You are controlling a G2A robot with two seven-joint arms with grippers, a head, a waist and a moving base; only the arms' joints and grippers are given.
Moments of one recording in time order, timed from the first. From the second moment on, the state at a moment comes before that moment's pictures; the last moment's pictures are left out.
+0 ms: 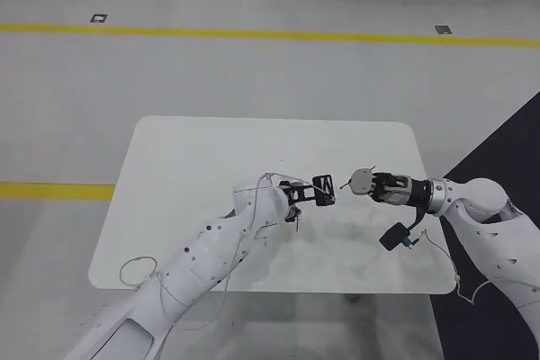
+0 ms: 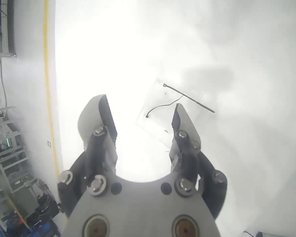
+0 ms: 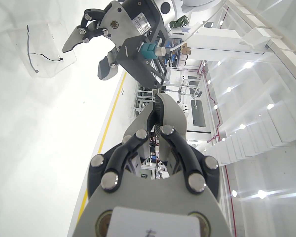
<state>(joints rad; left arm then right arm) 0.61 -1.48 -0.67 -1.30 1.49 -0.63 -0.90 -0.84 -0.80 1.04 -1.26 -2.33 0.13 -1.15</state>
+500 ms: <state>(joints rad) 0.54 -1.55 -0.57 -1.08 1.39 -0.66 -0.93 -0.84 -0.80 1.04 -1.26 -2.33 0.13 -1.15</state>
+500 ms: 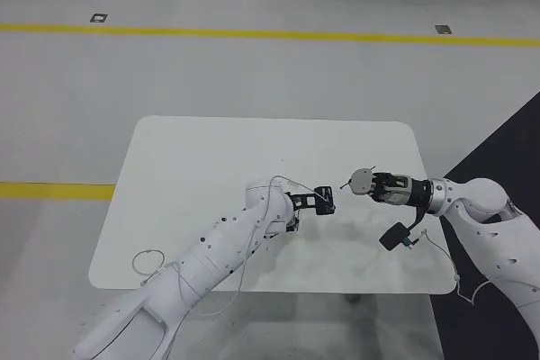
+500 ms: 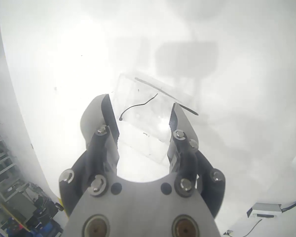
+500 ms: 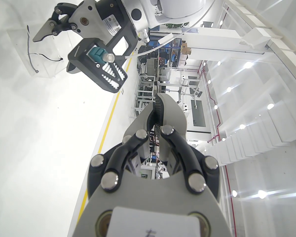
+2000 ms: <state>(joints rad) 0.50 -1.58 -0.56 -1.01 1.42 -0.74 -0.90 -0.84 -0.80 1.04 -1.26 -2.33 0.13 -1.15</state>
